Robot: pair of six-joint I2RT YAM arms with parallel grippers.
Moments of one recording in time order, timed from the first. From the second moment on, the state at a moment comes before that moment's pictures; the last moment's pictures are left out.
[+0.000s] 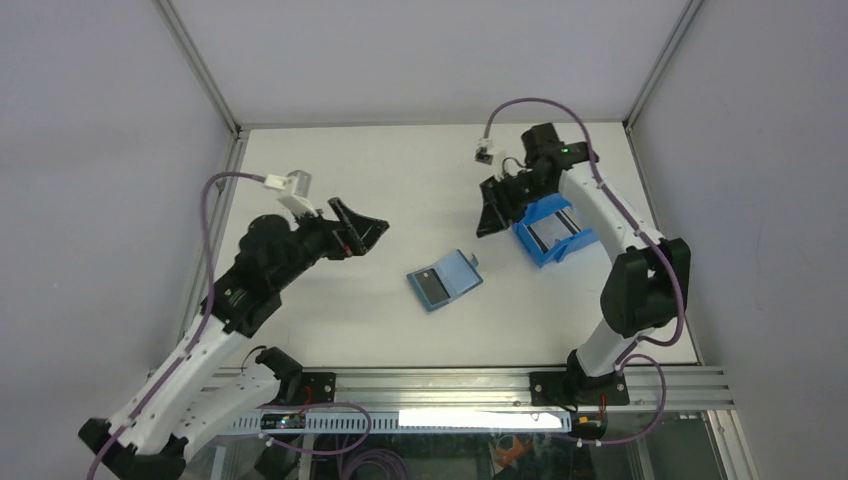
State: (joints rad) left arm -0.57 0.81 0.83 -0.28 0.11 -0.73; right arm 0.35 1.68 1.46 -1.06 -0.78 -0.37
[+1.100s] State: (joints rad) left arm -0.57 0.70 0.47 -0.04 0.04 -1.11; right arm 0.19 1.81 1.37 -0.86 -0.21 -0.23
